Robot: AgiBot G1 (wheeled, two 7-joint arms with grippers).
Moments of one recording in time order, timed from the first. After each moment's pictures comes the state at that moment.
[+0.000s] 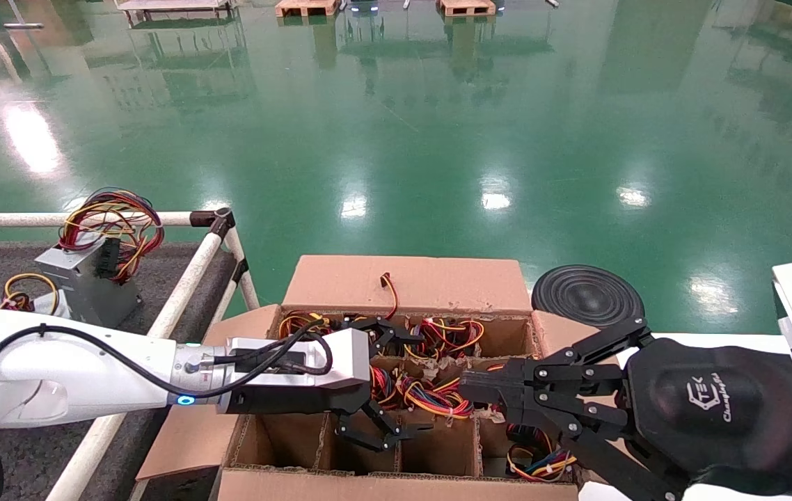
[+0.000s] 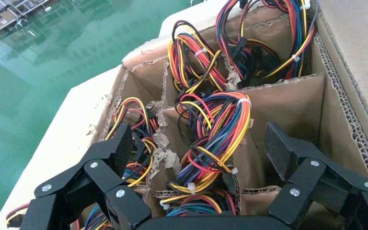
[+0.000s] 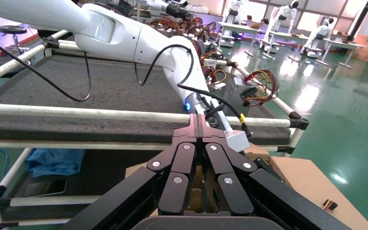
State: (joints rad) left arm -1.45 1.05 1.09 -0.68 0.81 1.14 0.47; right arm 1.07 -0.61 -0.28 1.28 -0.73 -1.50 0.19
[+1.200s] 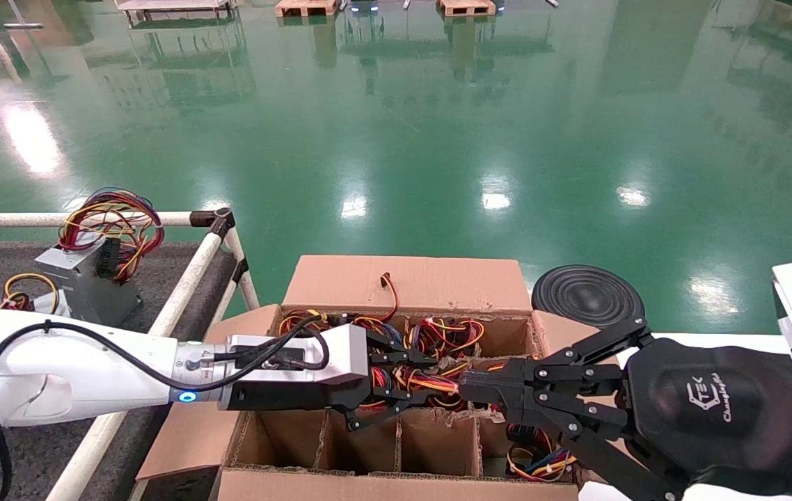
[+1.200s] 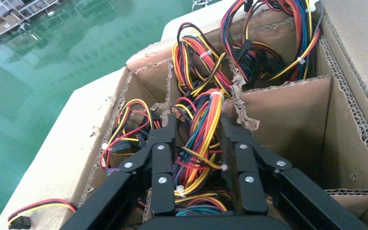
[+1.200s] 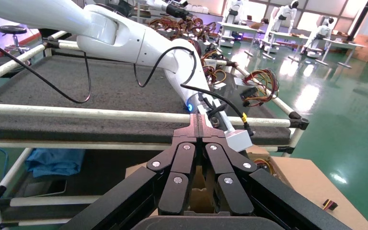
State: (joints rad) left arm -1.46 1.09 1.08 -0.56 0.78 1.20 0.54; right arm 1.07 -0.61 -0.28 1.28 -0.73 -1.50 0.19
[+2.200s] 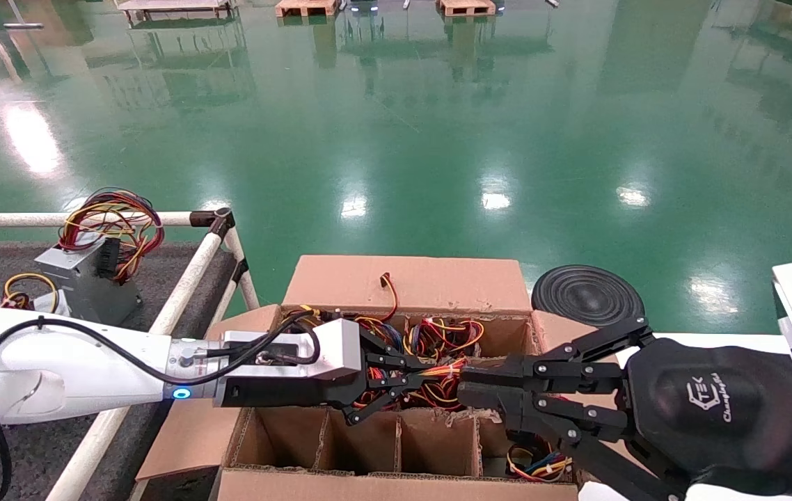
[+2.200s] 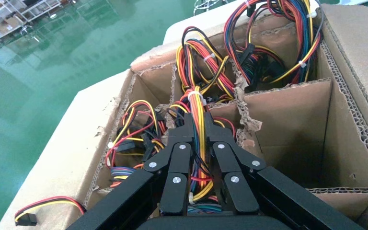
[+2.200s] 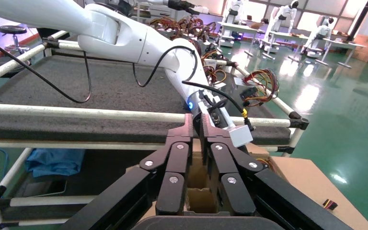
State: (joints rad) left arm -1.48 1.10 1.07 -0.50 0.76 1.25 0.56; right arm 1.07 -0.61 -0.28 1.28 -0.73 -1.50 0.19
